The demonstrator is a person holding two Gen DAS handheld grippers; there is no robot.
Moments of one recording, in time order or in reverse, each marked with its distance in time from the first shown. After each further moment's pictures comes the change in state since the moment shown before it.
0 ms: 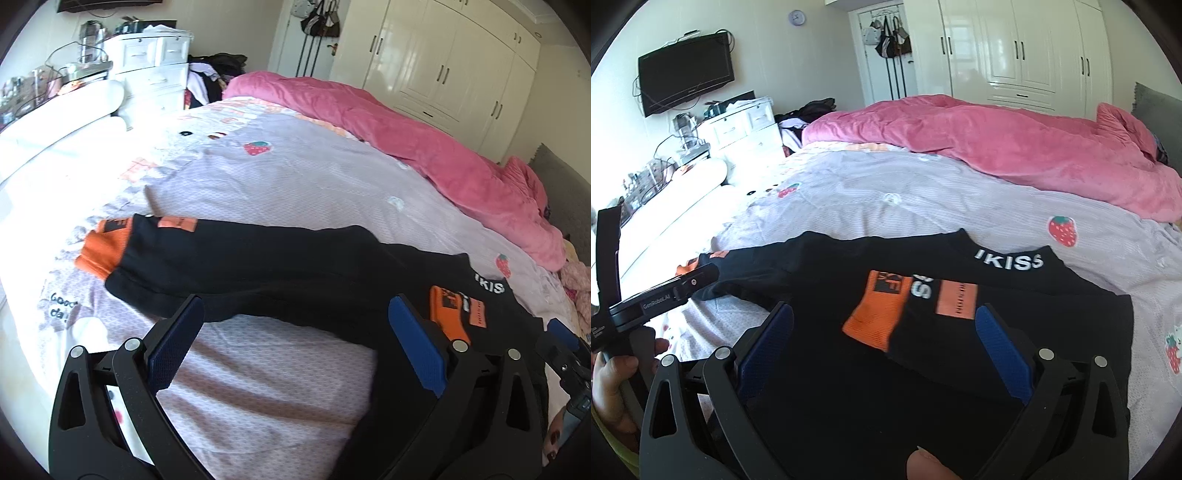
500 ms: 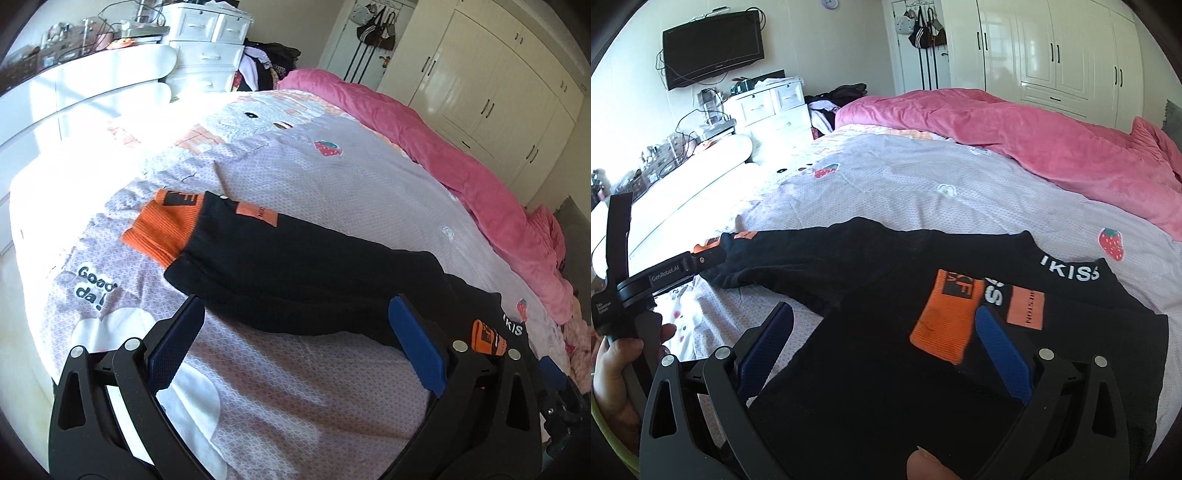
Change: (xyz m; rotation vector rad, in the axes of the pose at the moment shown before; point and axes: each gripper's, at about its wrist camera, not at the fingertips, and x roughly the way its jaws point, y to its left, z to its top) left arm 0.008 0.078 0.000 -0.208 0.004 0.050; right arm 0.037 0.056 0.002 -0.082 0.044 0.069
